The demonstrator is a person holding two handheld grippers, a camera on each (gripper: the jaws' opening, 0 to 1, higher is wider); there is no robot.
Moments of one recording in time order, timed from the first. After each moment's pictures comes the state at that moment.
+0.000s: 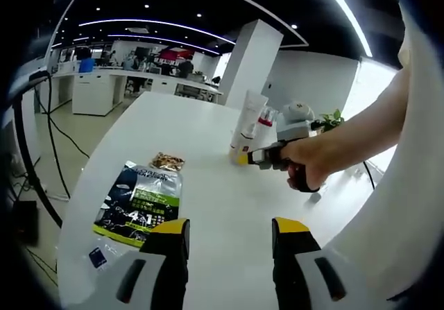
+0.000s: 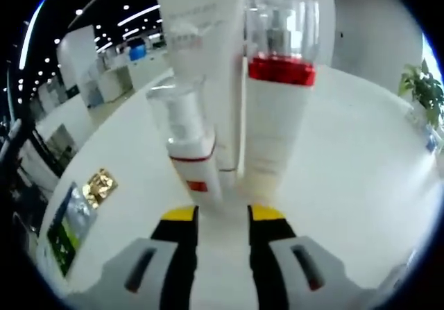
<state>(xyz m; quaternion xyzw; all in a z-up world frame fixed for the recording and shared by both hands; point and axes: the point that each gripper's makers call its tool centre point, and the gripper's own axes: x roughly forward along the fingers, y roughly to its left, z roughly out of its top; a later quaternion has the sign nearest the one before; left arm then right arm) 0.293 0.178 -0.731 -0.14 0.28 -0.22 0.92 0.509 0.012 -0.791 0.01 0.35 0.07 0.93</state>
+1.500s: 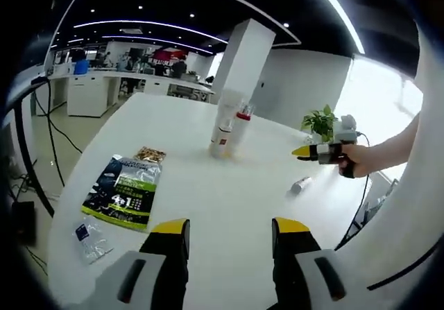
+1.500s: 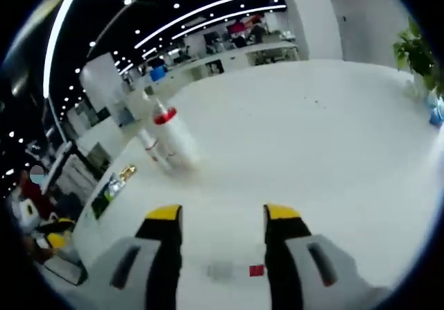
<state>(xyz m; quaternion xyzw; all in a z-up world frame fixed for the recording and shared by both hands) 0.250 0.138 -0.722 -0.14 0.28 -0.24 0.92 0.405 -0.166 -0.726 0.10 0.35 0.18 0.92</state>
